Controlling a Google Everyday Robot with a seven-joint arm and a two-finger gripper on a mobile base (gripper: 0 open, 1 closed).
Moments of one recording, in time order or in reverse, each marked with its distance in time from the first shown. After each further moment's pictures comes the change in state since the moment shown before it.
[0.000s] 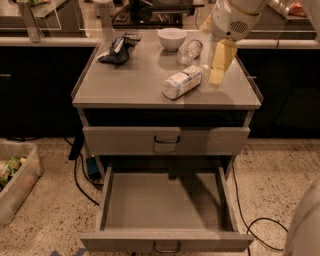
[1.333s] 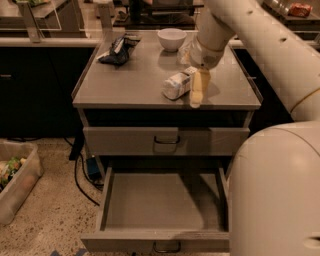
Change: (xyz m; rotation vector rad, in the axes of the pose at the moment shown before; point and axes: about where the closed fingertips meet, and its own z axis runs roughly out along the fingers) arm 0.017 -0.038 0.129 -0.086 0.028 -0.034
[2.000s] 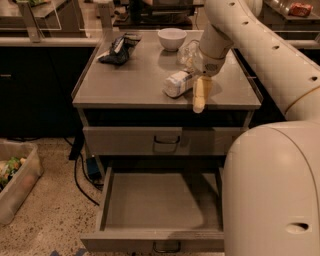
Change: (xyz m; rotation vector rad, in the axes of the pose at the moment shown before) arm 0.022 0.003 0.029 -0.055 0.029 0.029
